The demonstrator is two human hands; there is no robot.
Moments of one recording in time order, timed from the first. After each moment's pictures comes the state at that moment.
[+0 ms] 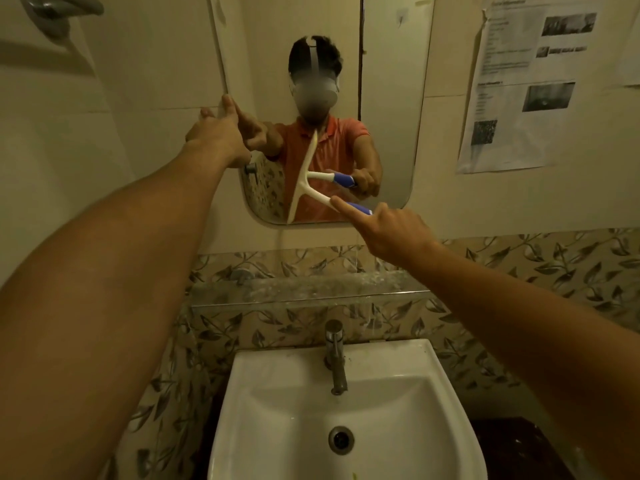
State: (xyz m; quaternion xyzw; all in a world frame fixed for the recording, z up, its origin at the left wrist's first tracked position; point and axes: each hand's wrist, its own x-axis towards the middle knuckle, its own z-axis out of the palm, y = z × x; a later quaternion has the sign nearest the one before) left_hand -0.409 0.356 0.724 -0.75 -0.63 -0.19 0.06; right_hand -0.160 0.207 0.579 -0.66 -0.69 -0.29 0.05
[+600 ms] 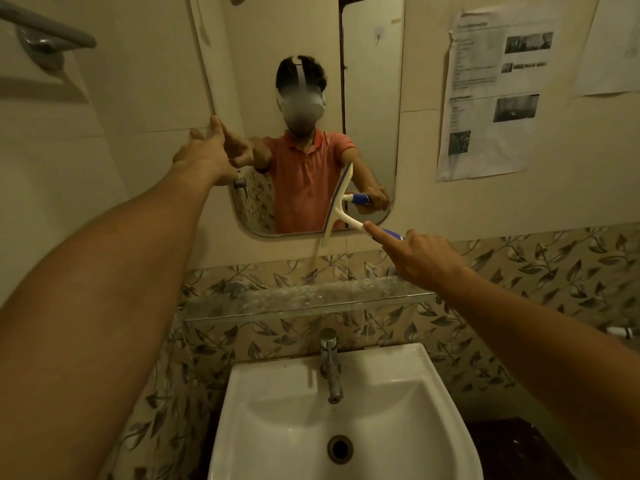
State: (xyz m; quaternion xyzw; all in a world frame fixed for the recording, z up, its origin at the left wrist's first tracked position) left_hand -0.412 0.348 0.722 -0.75 -0.64 -0.18 0.06; right_hand -0.112 0.155 0.555 -0.72 -0.65 -0.25 0.02
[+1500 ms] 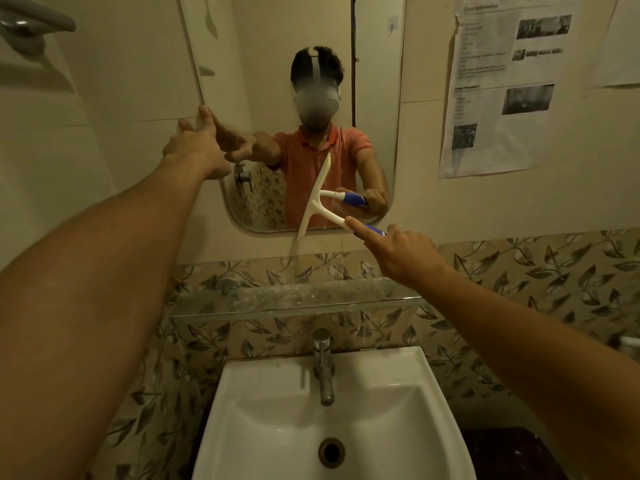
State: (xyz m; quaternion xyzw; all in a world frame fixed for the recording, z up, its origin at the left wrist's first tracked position) left_hand -0.403 0.357 0.718 -0.73 -0.66 -0.19 0.05; right_hand -0.108 0.194 0.544 -0.69 -0.67 -0.25 0.06
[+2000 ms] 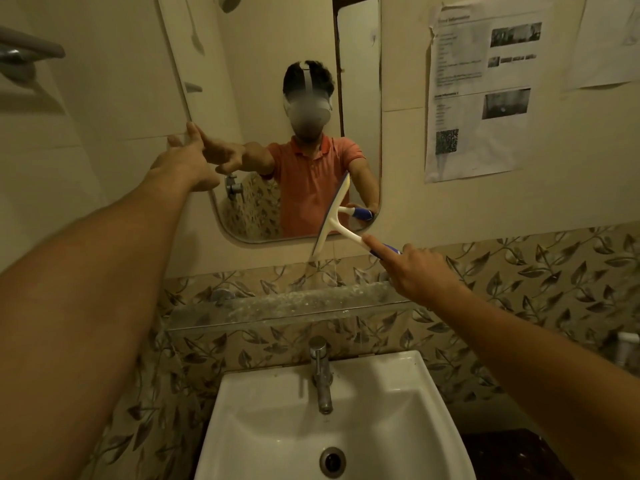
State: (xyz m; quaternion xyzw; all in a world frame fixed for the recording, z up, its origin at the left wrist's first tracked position) left_hand -0.399 0.355 0.721 -0.73 -0.66 -0.17 0.03; right_hand -0.069 0.169 0.512 -0.71 -0.65 -0.24 0.08
